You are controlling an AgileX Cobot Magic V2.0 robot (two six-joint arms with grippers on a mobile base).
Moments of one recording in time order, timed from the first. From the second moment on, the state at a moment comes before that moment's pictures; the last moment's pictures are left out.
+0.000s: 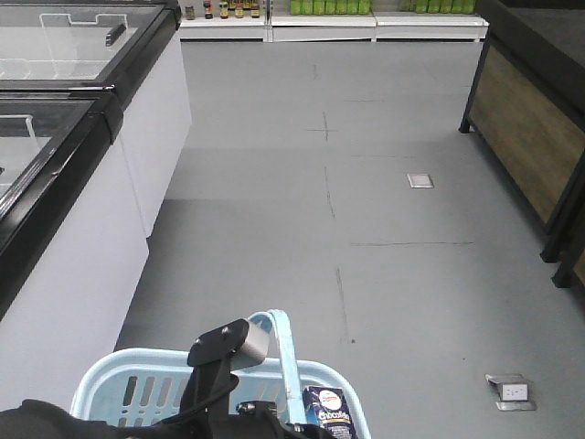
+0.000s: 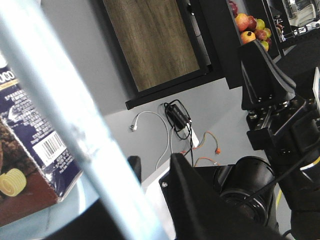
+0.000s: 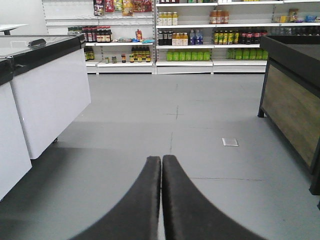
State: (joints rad) left arm -1.04 1.31 -0.72 -1.56 0.20 0.58; right arm 0.07 -0.01 0.03 0.02 0.14 -0.02
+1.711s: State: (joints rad) left arm -1.04 1.31 -0.72 -1.56 0.20 0.58; right arm 0.07 -0.01 0.03 0.02 0.14 -0.02
